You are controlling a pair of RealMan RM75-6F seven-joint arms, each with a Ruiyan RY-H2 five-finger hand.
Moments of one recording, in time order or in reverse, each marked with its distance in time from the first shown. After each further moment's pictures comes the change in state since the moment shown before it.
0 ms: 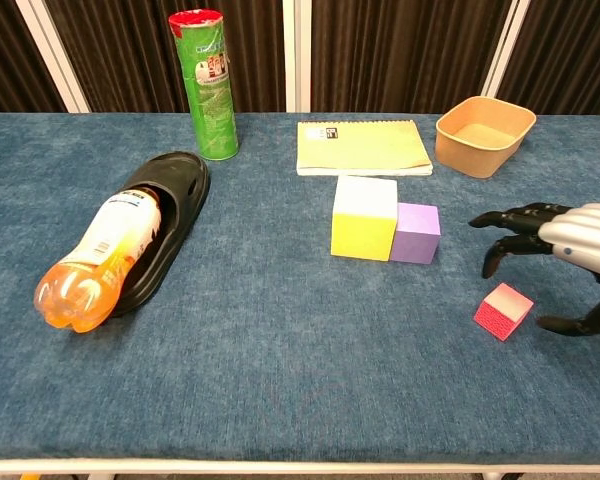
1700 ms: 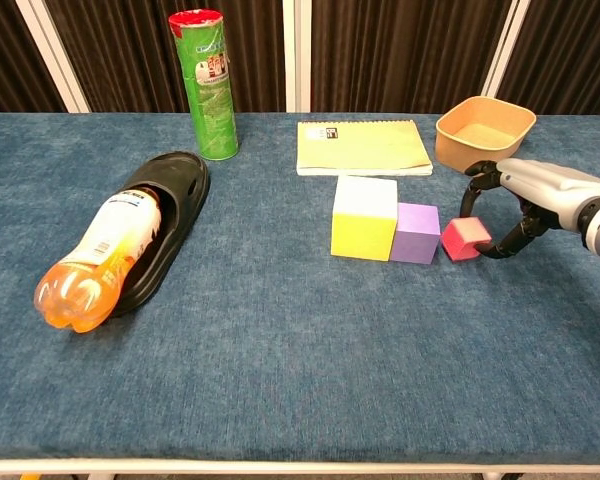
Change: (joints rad) left arm -0.010 -0.032 -0.002 0.083 -0.009 -0.032 -0.067; right arm 0.068 -0.240 0.291 0.034 0.625 -0.053 -0.270
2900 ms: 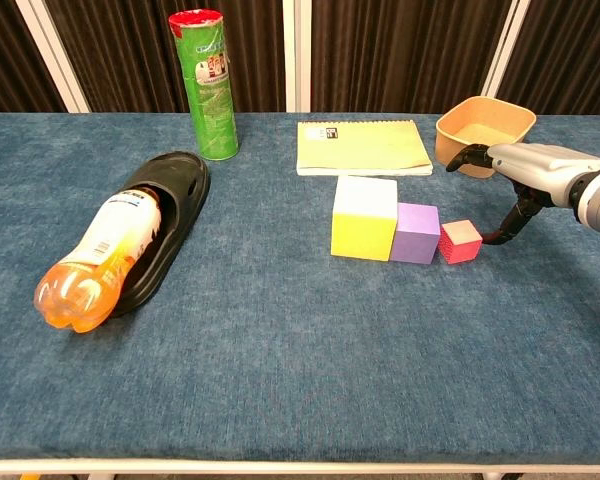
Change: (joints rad) left arm 0.010 0.016 0.006 -0.036 -0.006 0.005 0.034; right arm 0.079 0.014 -0.002 0.140 -0.051 -0.115 0.058
